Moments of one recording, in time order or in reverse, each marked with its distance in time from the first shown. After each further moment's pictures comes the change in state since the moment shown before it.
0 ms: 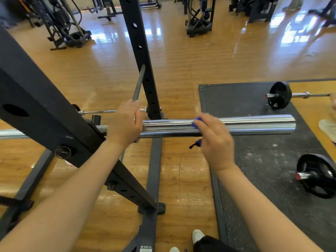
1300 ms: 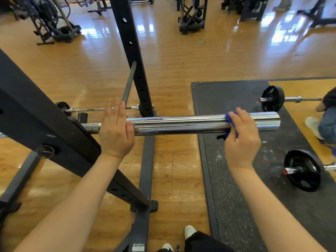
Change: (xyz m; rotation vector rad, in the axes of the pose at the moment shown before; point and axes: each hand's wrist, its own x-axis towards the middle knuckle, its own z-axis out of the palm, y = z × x) left_hand -0.028 -0.001 0.032 0.117 0.246 0.070; right_hand -0.016 0.047 -0.036 -0.099 0.269 0.335
